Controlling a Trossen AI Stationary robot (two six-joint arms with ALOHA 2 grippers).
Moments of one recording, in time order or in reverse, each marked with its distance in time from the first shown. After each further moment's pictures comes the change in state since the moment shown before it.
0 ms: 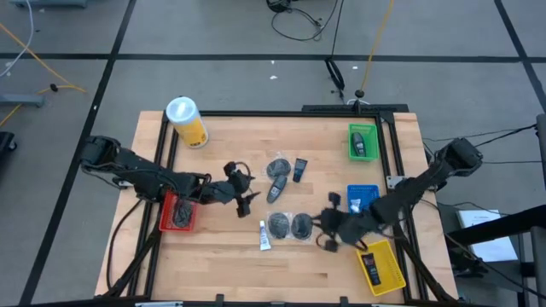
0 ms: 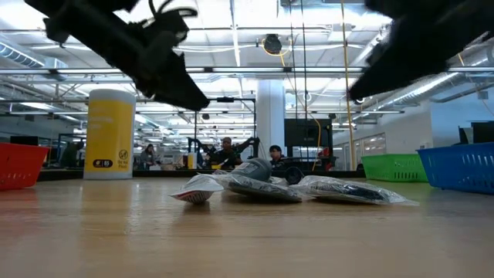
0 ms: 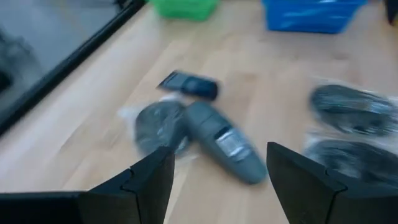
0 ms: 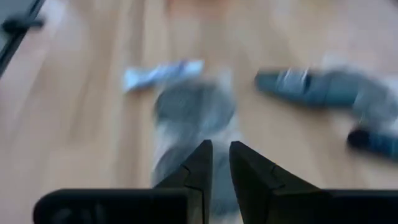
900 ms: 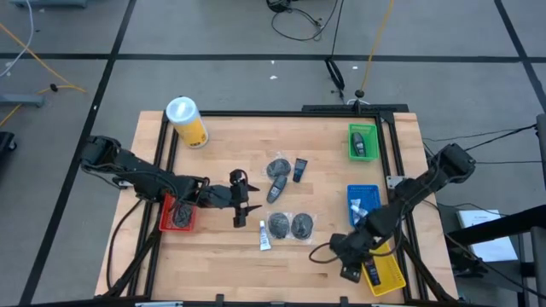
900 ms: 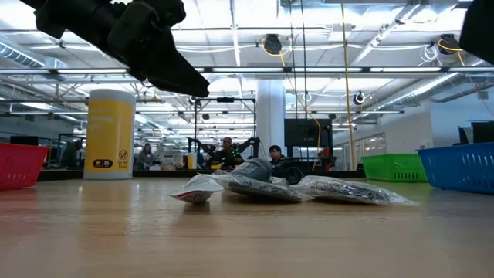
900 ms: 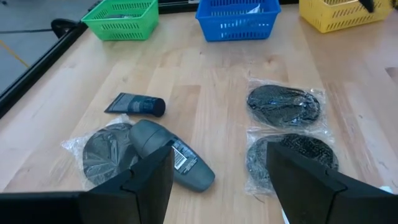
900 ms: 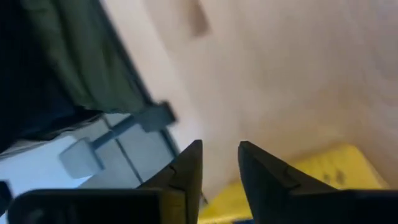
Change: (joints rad) left arm -0.069 0.000 0.000 0.080 0.135 0.144; right arm 0.125 0.118 0.205 -0.491 -0.946 0.809
